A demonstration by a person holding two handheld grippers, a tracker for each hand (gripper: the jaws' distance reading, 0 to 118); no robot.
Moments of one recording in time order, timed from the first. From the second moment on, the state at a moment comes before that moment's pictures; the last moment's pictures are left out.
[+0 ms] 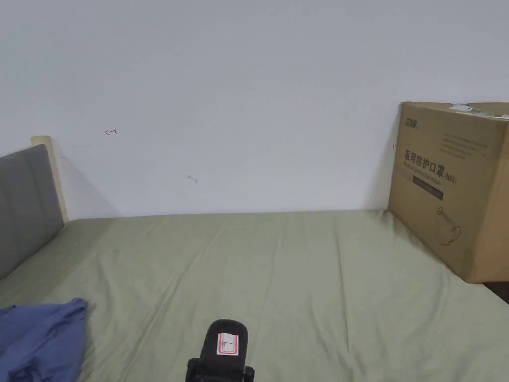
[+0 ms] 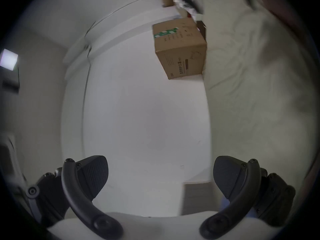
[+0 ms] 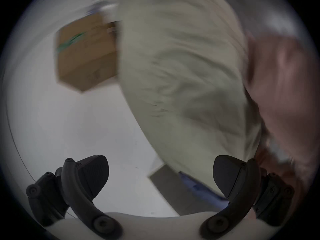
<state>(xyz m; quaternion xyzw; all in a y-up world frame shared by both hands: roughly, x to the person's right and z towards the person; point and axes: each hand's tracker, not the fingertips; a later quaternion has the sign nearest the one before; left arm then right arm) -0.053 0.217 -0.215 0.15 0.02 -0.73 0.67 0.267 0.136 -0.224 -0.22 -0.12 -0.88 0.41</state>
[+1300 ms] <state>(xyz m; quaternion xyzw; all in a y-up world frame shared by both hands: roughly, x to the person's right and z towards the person) -0.105 0.259 -0.213 0.06 0.01 -0.01 1.00 0.171 0.257 -0.206 0.03 -0.03 0.01 1.00</state>
